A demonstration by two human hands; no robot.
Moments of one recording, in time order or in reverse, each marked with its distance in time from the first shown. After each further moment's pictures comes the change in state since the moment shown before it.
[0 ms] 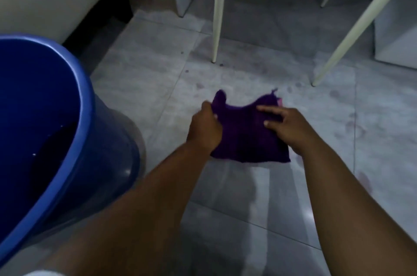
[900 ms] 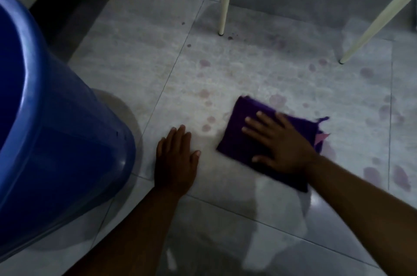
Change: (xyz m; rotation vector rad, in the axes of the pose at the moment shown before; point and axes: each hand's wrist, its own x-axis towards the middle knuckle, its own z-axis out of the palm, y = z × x) left_hand -0.014 -0.186 0.047 0.588 0.148 0.276; right_hand 0.019 0.118 0.056 -1.159 -0.301 -0.708
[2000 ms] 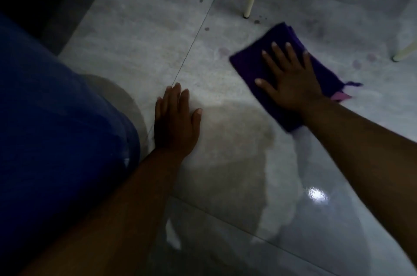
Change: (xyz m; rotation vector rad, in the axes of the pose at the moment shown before) left_hand 0.091 -0.025 -0.006 -0.033 0.117 -0.115; right_hand 0.142 0.056 -0.038 0.060 0.021 0.391
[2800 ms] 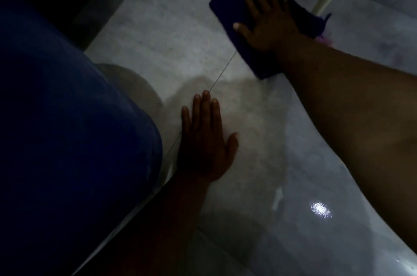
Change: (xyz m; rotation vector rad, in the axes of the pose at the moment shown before) left_hand 0.006 -0.007 0.021 0.192 -0.066 -0.053; right_hand 0.212 -0.103 -0.035 -0.001 -0.004 -0.167
